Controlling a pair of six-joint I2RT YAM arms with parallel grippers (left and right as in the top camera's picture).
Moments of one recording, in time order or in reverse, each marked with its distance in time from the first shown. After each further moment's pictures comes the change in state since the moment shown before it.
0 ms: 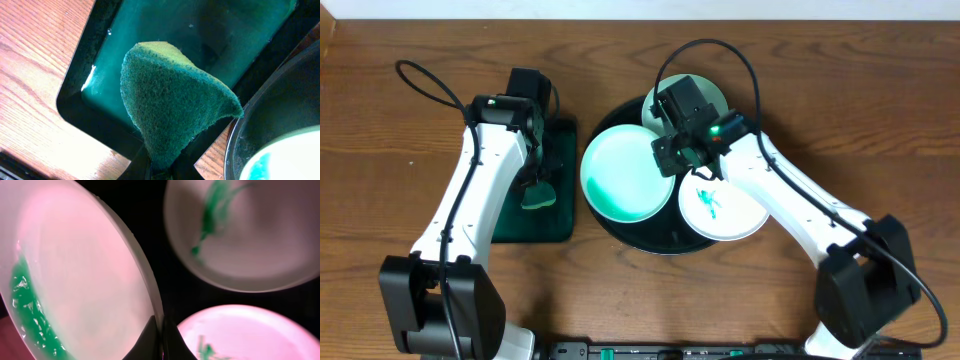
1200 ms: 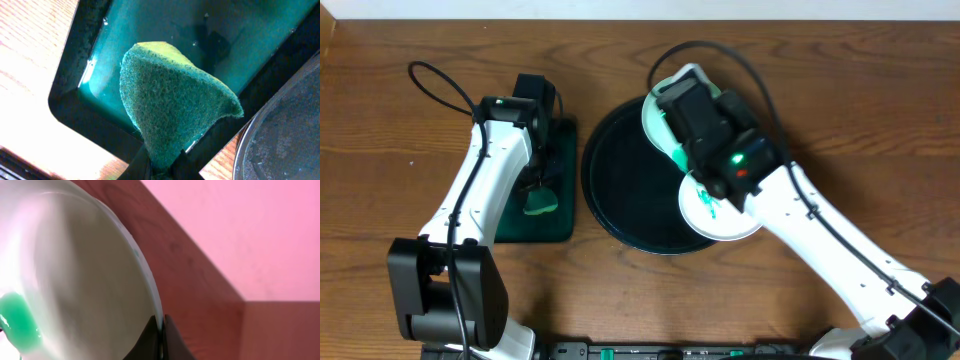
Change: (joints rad) left arm 0.000 0.049 -0.027 0.014 0.003 0.000; right arm 0.127 -0.216 0.000 0.021 0.787 -0.468
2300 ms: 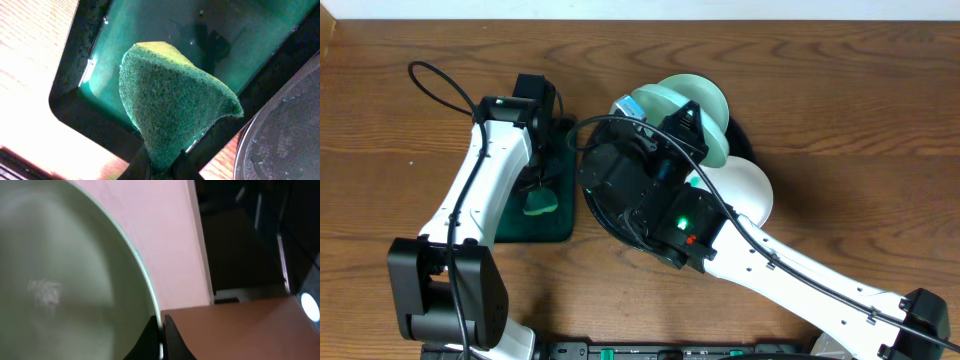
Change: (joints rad) left arm 0.000 0.000 0.000 -0.005 0.000 0.000; right arm 0.306 0.001 0.000 0.171 0.582 -0.288
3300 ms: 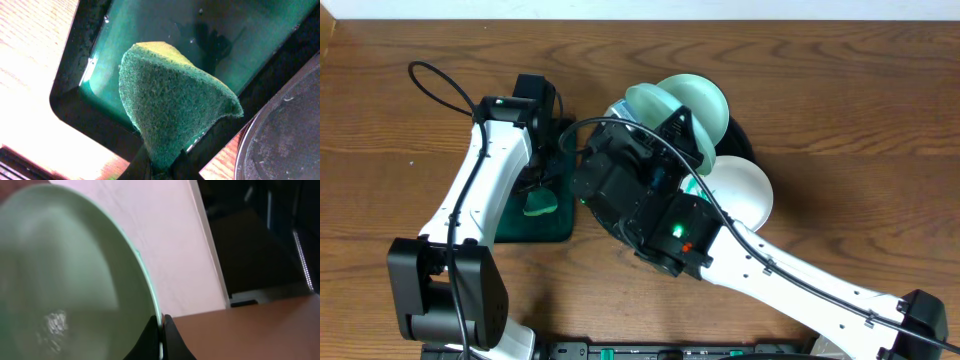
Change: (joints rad) left arm 0.000 0.000 0.000 -0.003 0.000 0.000; right arm 0.031 0.002 0.000 -0.005 -0.033 0.113
